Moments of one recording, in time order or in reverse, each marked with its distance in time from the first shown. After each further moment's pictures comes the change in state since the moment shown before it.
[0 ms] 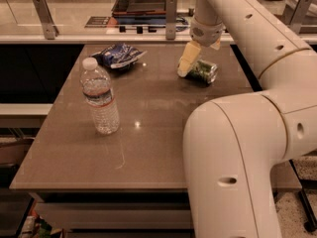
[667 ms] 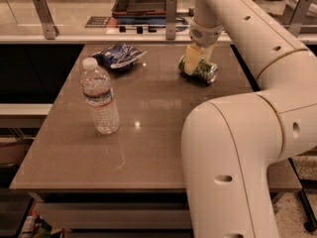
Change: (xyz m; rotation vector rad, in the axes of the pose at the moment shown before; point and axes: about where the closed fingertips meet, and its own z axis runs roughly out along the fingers) arm -0.006 -0.006 0.009 0.012 -0.014 -0.002
